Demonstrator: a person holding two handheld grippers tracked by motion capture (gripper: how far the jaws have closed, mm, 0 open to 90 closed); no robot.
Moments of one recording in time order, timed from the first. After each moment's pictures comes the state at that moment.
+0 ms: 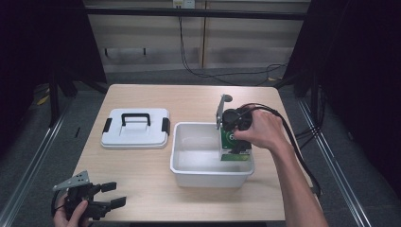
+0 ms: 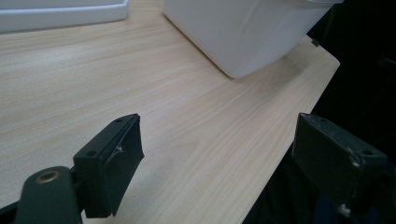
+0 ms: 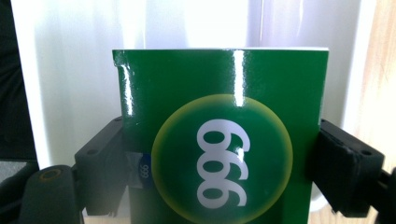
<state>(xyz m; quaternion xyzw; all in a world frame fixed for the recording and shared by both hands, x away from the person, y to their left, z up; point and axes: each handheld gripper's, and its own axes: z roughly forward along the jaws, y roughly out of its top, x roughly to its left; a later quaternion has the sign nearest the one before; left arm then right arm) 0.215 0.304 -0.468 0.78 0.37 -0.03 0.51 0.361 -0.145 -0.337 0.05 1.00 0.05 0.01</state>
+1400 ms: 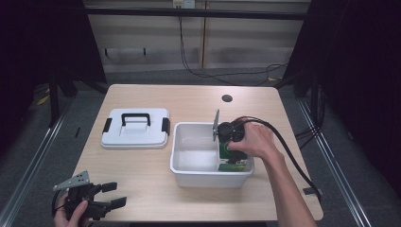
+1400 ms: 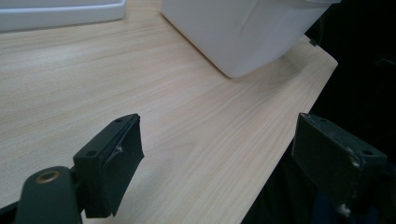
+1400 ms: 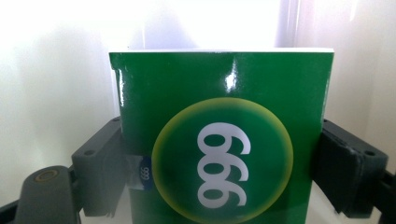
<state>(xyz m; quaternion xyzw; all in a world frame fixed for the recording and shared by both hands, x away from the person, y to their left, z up) 0.216 0.303 -0.469 0.78 0.37 -0.03 0.51 0.366 -0.141 -0.396 0.06 1.00 0.03 -0.02</state>
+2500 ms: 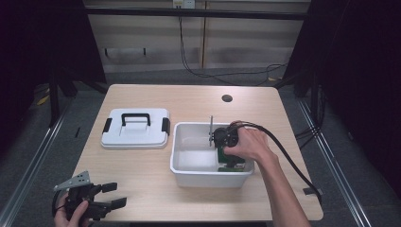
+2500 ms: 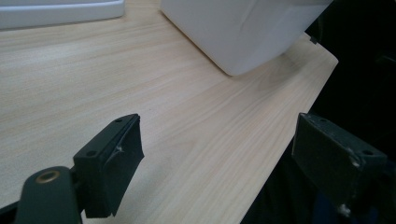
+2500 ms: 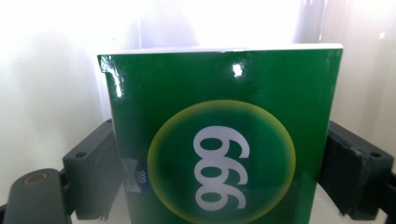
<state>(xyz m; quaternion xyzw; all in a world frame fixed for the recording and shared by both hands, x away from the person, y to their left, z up) 0.215 0.303 -0.469 0.78 0.37 -0.03 0.51 0.371 -0.131 -0.423 0.06 1.00 -0.01 -0.03</state>
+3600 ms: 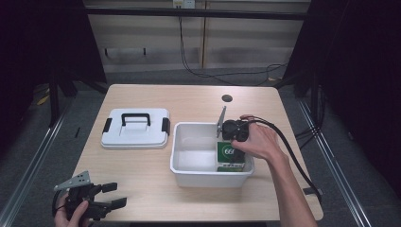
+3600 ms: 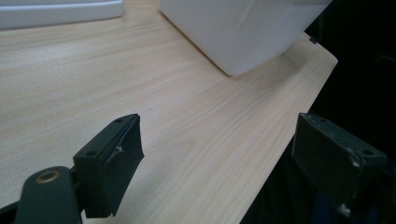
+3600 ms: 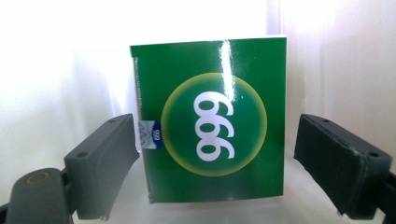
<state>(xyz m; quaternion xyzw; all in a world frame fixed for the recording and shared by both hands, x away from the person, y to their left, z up) 0.215 0.303 -0.469 0.78 0.37 -0.03 0.51 0.365 -0.155 -0.390 0.10 0.99 0.07 -0.01</state>
